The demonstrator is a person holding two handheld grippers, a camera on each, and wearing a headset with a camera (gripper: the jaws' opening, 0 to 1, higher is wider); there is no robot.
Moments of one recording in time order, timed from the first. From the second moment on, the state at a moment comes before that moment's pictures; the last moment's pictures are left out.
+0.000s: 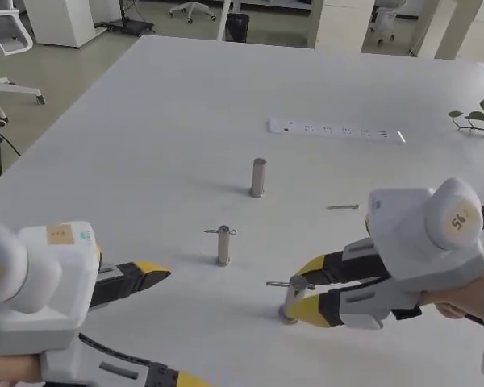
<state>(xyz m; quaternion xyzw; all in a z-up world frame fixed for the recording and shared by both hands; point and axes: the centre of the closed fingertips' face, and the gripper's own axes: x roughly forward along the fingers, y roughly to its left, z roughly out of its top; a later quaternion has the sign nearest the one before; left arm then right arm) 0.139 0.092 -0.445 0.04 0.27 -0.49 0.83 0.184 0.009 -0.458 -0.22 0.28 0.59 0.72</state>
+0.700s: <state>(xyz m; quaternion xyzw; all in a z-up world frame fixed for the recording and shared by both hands) 0.137 0.093 -0.443 0.02 0.28 -0.48 0.83 0.185 0.012 -0.459 -0.21 0.28 0.60 0.72</state>
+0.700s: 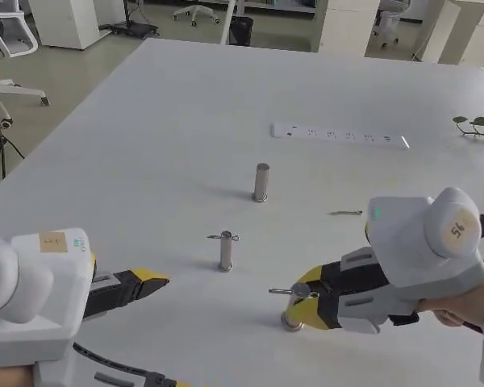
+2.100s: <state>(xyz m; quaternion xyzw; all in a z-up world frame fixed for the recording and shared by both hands) 0.132 0.097 -0.444 -0.02 0.28 -0.46 0.85 0.219 0.006 -0.443 -0.21 0.26 0.59 0.74</state>
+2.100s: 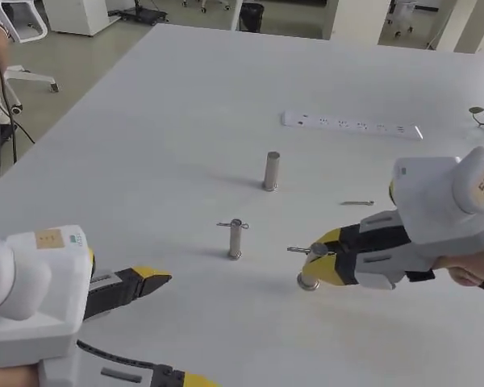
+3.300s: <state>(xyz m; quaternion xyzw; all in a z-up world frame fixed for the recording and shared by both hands) 0.134 0.103 -0.451 -0.01 0.30 -0.45 0.84 0.251 0.007 -0.452 -0.20 0.28 0.57 0.75</state>
